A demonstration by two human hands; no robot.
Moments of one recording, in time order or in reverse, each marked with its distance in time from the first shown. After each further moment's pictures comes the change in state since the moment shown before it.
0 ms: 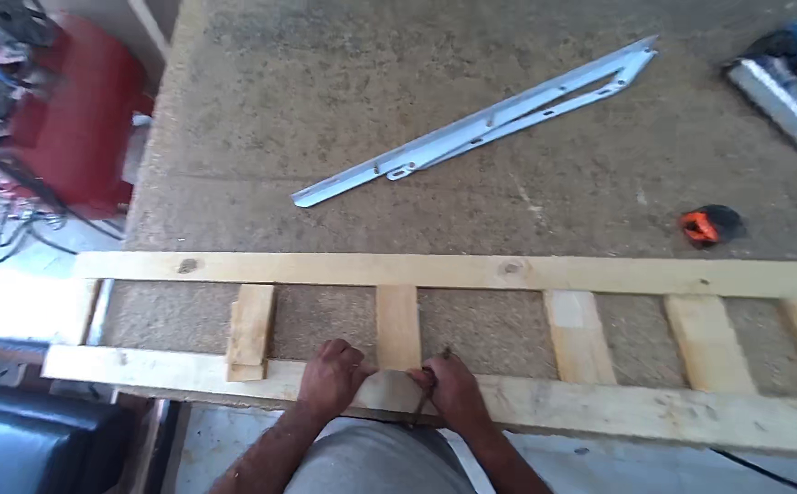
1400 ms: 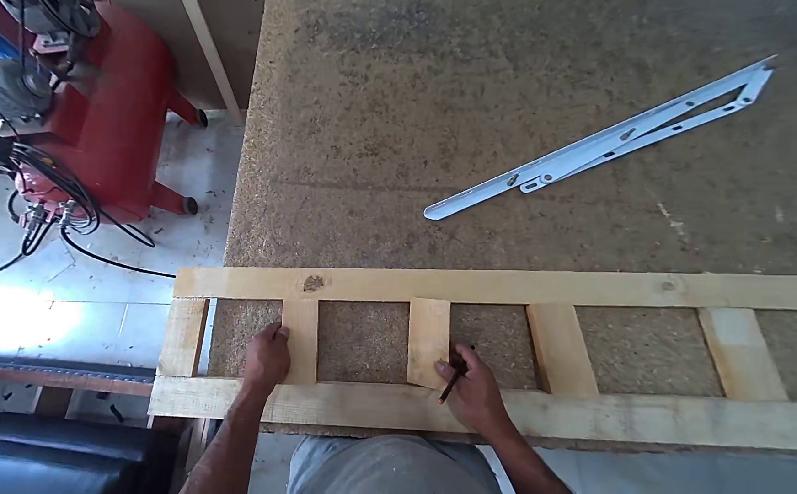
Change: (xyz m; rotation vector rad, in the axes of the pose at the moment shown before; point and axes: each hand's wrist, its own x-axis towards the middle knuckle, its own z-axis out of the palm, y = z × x) left_hand -0.042 -0.351 -0.180 -0.522 0.232 -0.601; right_hand 0.080 -0.234 0.146 0.536 0.006 0.481
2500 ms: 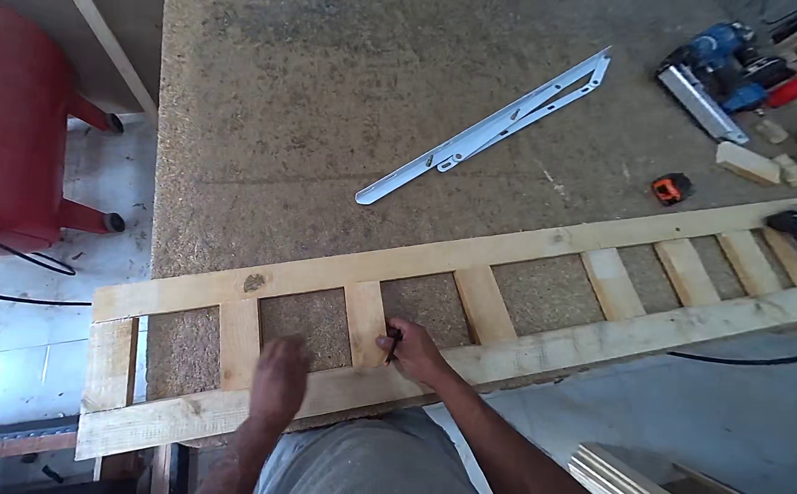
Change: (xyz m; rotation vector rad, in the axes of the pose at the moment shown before) left_hand -0.081 0.041 0.058 0.324 -0.214 0.526; right_hand 0.009 0.002 -0.009 0.029 -0.199 0.129
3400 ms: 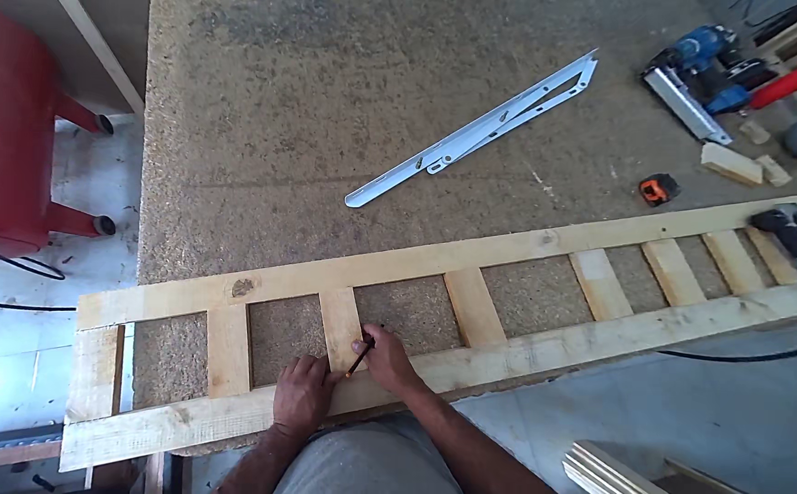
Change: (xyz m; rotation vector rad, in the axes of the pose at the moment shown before) left_hand 0.008 -0.005 0.084 0.266 0.198 0.298; right_hand 0.003 -0.022 0.028 -0.276 0.041 0.029
